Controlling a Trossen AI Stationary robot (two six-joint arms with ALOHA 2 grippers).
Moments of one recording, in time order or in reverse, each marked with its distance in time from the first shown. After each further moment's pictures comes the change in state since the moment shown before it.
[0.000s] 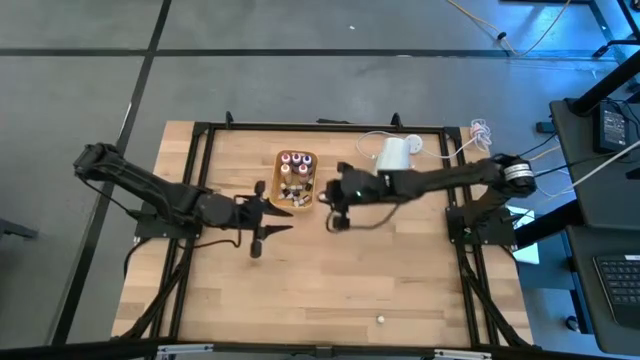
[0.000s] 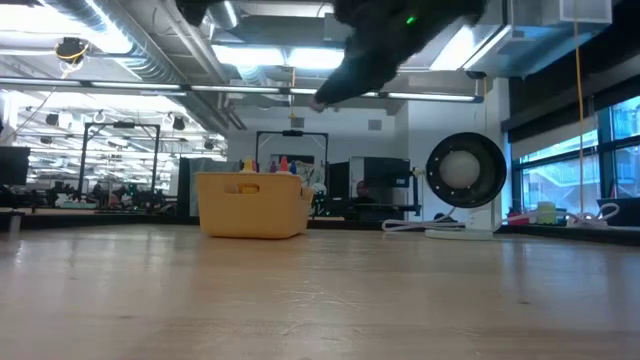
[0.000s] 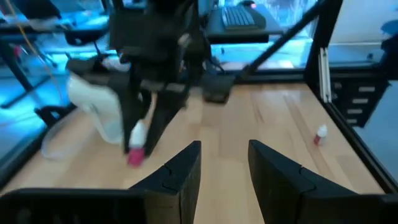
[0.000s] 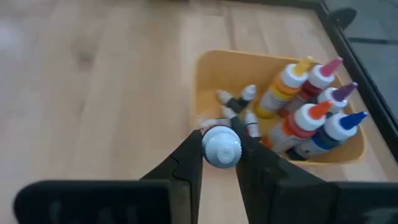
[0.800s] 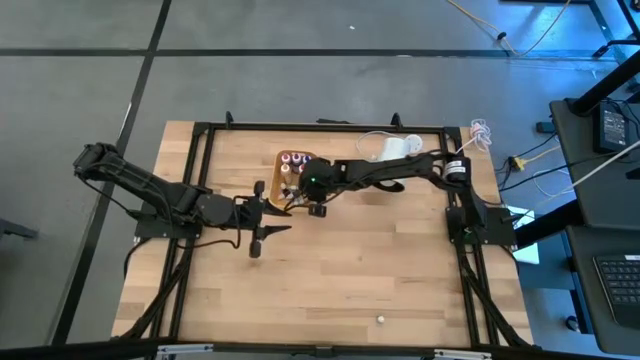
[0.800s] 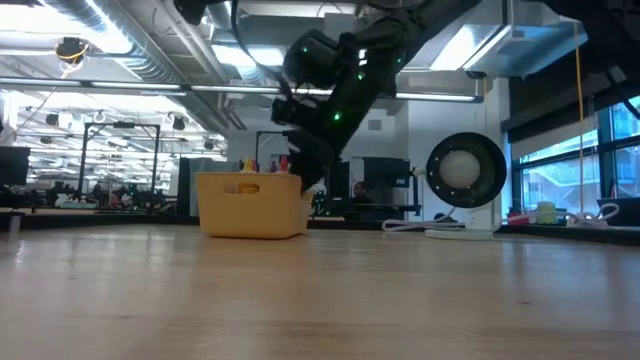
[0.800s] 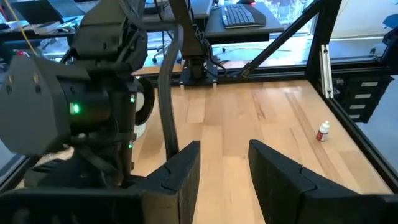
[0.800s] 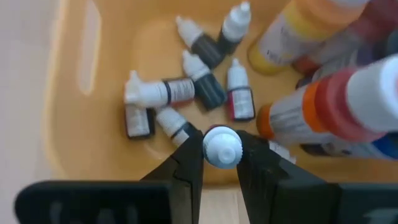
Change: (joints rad) left arm -0.004 -0.020 0.000 -0.020 -0.010 0.027; right arm -0.185 0.469 0.345 -0.156 -0.096 -0.080
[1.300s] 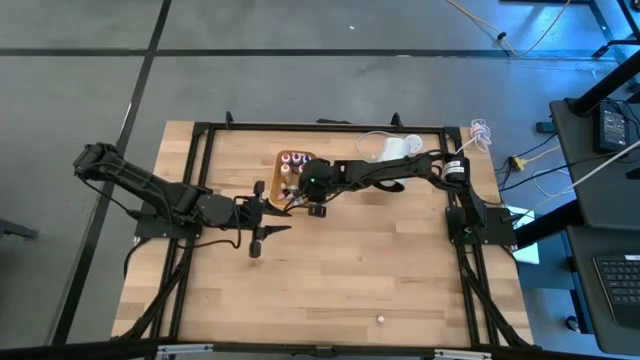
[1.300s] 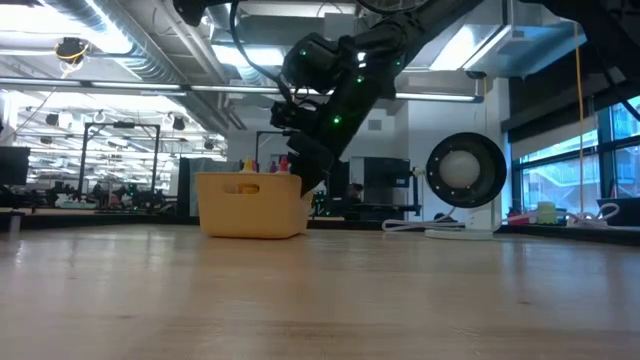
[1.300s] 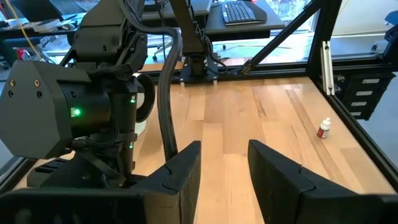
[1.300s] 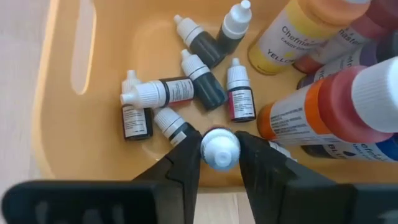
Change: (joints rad) left arm 0.000 0.000 0.000 -0.011 -0.001 -0.002; right arm -0.001 0.016 0.000 0.003 0.003 -0.004
